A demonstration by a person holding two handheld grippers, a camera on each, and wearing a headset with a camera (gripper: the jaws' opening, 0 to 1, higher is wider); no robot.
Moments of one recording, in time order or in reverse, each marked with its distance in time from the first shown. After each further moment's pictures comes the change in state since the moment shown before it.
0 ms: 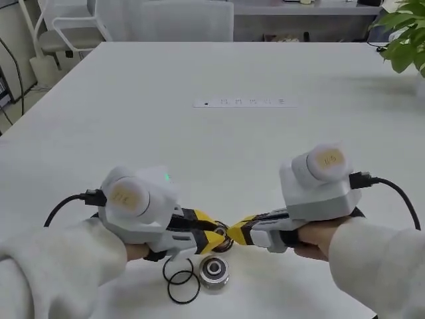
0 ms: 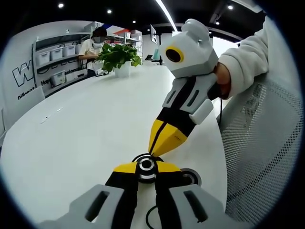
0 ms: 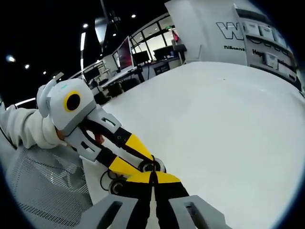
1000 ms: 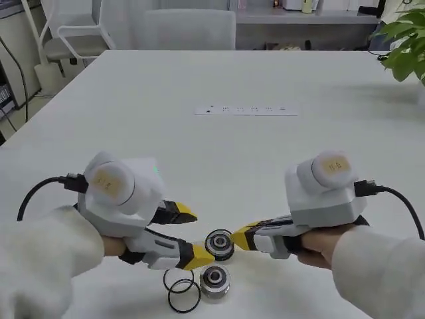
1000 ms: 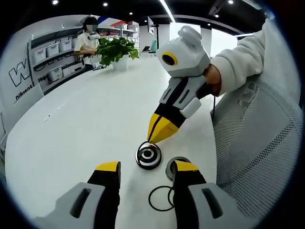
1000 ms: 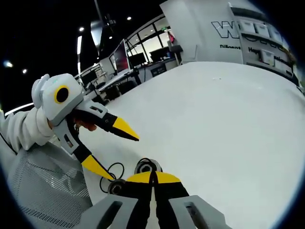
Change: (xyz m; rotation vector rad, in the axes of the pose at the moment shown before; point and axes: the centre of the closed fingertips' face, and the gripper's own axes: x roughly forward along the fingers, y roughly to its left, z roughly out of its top) left arm -0.035 0.001 -0.002 0.025 0.104 -0.025; right arm -0.003 -0.005 0.004 0.036 -0.018 -0.012
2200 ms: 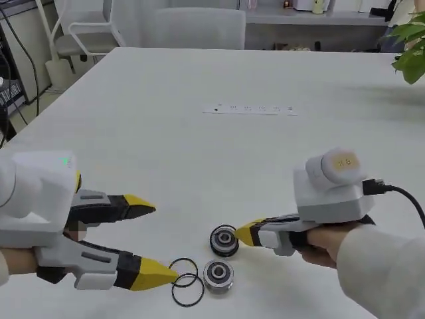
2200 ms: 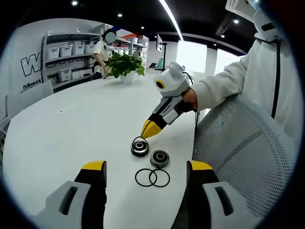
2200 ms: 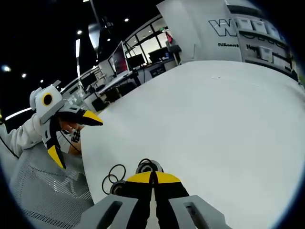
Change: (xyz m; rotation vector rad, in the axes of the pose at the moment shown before) left arm -0.079 -0.019 -0.007 -0.134 -0.161 0.014; right arm -0.001 0.001 0.002 0.028 -0.007 0.011
